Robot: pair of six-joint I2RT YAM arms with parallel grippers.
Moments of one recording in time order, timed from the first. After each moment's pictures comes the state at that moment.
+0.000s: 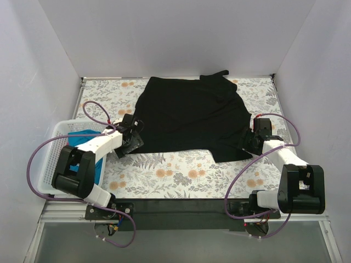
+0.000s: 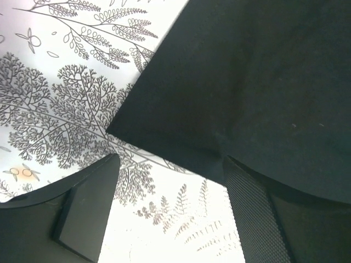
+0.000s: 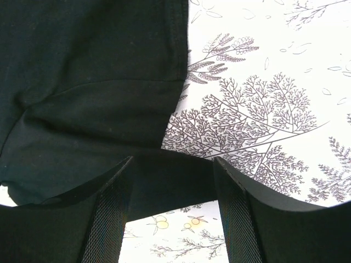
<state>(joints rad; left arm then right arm) -0.33 1.52 0.84 -0.58 -0.29 -0.85 0.01 1.30 0.64 -0.35 0.02 0.33</state>
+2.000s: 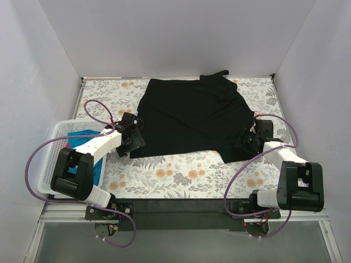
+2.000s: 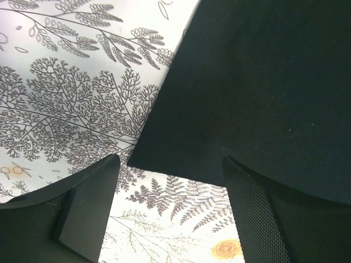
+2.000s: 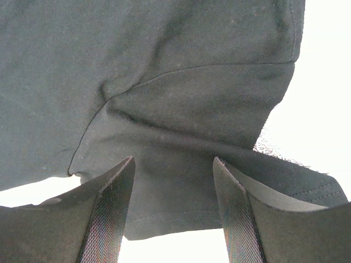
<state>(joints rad) -0.33 1.48 0.86 -0.61 -0.20 -0.77 -0.03 1.32 0.59 -0.22 -0.17 0.34</state>
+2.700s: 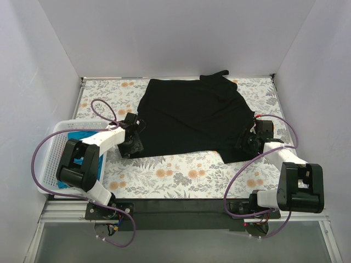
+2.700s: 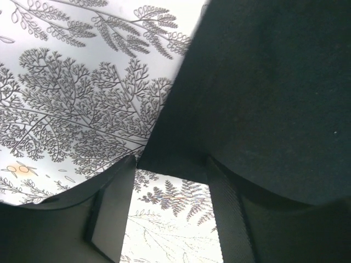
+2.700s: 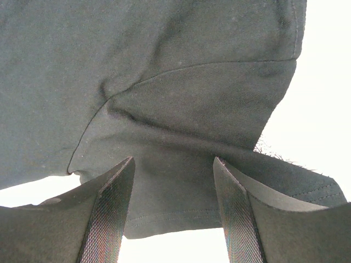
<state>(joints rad) -0.33 1.59 0.89 -0.67 -0.18 -0.73 -0.03 1.31 0.58 -0.22 -0.18 0.34</state>
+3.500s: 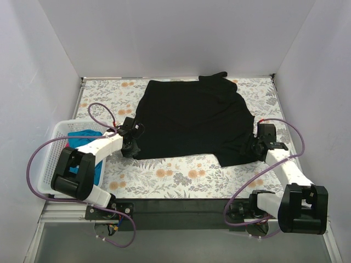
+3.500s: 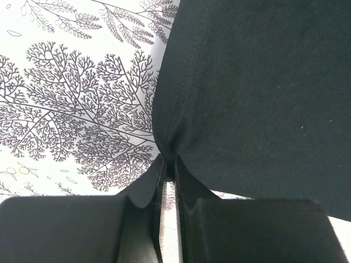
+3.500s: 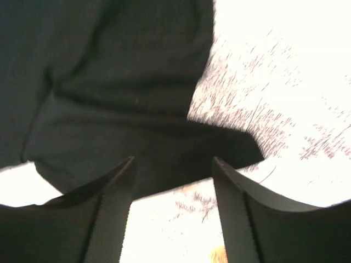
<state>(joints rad) -0.34 1.49 0.80 -0.58 -0.21 -0.72 -0.01 1.12 0.58 -0.46 -0.02 0.31</state>
